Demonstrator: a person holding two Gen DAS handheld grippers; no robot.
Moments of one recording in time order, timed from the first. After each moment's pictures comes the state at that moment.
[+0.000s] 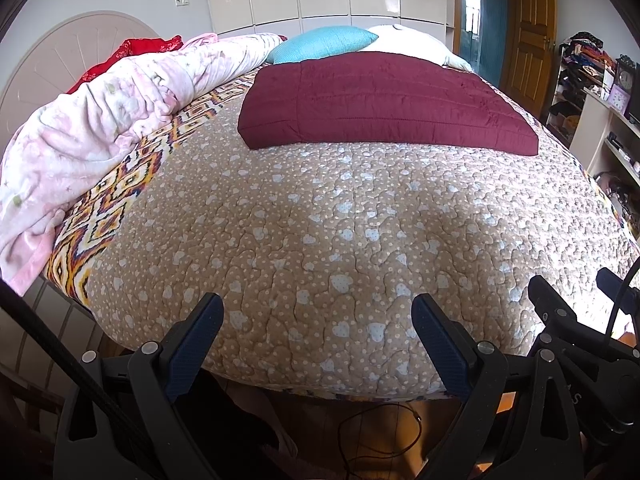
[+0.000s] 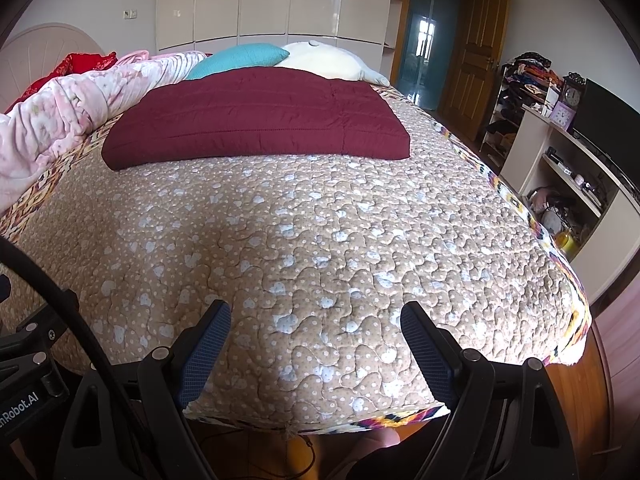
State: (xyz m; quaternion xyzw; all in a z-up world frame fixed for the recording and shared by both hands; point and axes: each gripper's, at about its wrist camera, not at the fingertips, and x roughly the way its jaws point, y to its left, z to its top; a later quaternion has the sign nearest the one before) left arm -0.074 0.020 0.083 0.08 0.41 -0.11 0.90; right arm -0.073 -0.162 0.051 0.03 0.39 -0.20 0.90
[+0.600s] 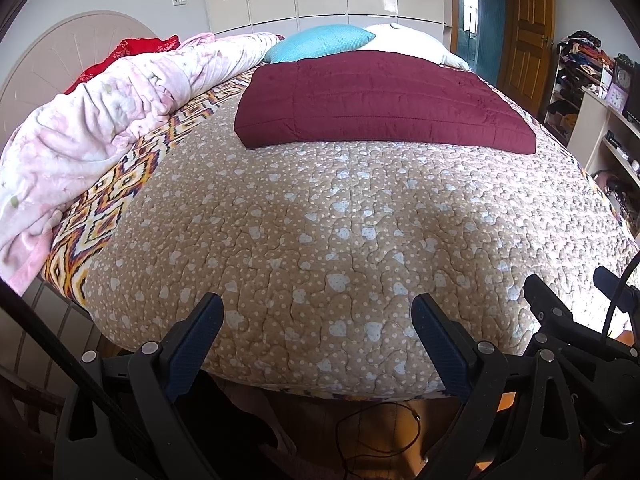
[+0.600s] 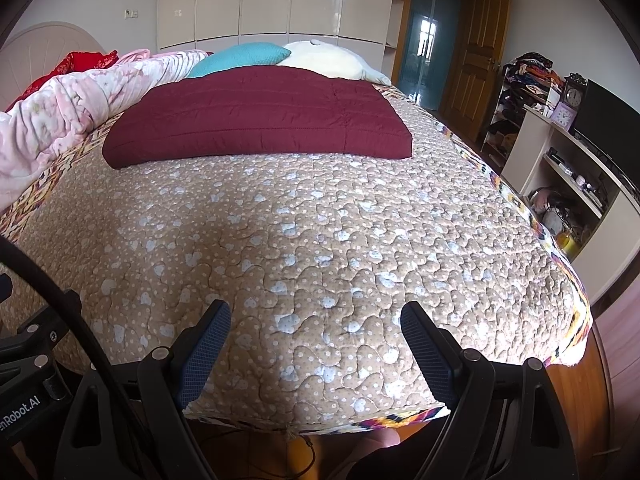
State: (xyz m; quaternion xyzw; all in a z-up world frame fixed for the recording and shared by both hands) left arm -0.075 0.018 0.081 0.08 0.41 -0.11 0.90; right arm -0.071 -0.164 0.053 0.03 0.39 -0.20 0.90
